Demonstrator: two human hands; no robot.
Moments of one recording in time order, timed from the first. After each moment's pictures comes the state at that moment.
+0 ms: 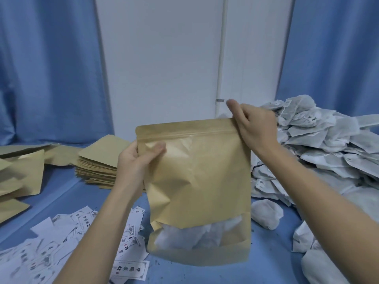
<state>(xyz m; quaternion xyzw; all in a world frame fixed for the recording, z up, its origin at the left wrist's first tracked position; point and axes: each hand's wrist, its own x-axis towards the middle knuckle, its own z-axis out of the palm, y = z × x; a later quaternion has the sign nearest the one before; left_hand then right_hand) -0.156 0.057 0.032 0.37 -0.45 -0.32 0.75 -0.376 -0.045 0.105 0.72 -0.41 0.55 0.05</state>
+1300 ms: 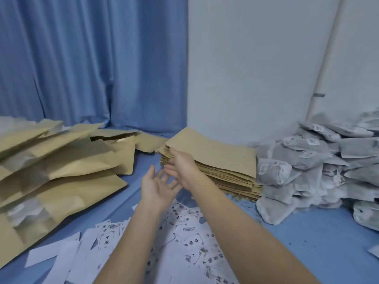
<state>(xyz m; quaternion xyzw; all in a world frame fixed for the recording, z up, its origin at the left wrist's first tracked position) 0.019 0.085 -0.035 0.30 -0.04 -0.49 0.82 -0.008 0.006 -0.002 0.57 -0.31 0.28 -0.71</state>
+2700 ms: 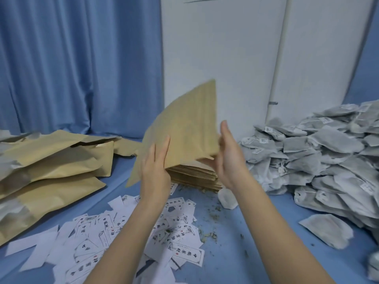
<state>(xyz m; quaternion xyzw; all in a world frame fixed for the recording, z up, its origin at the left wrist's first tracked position) -0.083 0.102 -0.008 0.71 -0.47 0.19 0.49 -0.215 0.031 0.055 0.50 -0.16 0.45 -0.72</state>
